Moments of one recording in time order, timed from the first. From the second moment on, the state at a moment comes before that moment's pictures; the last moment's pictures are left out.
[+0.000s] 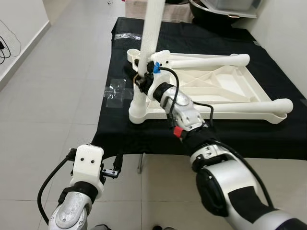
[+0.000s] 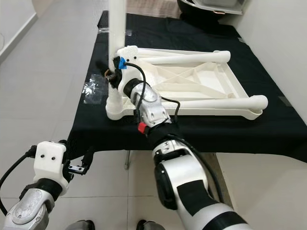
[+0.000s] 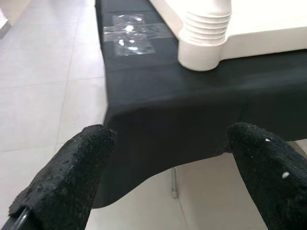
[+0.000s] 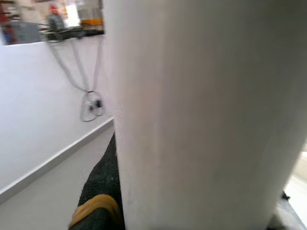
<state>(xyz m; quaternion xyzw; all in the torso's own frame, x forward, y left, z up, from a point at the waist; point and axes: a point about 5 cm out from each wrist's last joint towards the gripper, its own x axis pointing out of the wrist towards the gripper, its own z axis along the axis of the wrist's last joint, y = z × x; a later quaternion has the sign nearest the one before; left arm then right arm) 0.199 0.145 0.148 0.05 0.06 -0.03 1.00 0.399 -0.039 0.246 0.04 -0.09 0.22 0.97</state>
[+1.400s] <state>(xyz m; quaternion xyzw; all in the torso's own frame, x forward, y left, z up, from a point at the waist) 0.206 0.144 0.152 0.05 0.05 -0.03 1.00 0.379 -0.051 0.263 0.11 -0.06 -0.38 0.92</state>
